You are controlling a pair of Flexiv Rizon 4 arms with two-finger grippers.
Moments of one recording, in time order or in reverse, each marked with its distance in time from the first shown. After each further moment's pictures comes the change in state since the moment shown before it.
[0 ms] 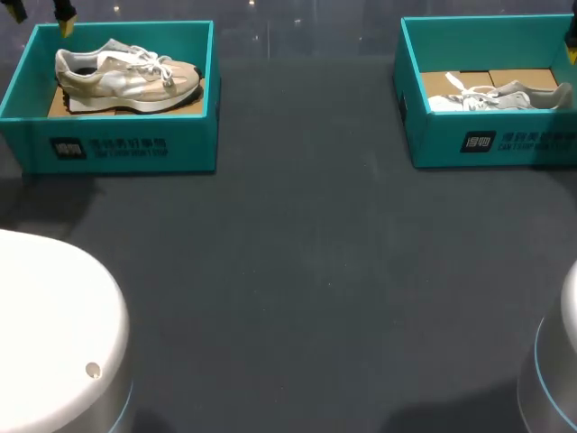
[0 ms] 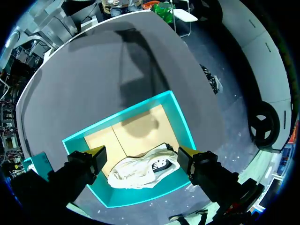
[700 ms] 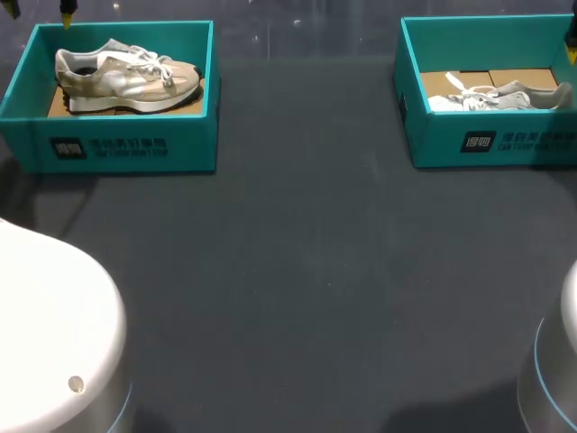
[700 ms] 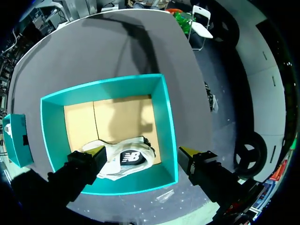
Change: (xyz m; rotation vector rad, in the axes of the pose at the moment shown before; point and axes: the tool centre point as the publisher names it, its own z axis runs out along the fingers) left arm 0.059 0.049 0.030 0.025 0.081 -0.281; right arm 0.000 0.000 0.000 0.000 0.000 0.000
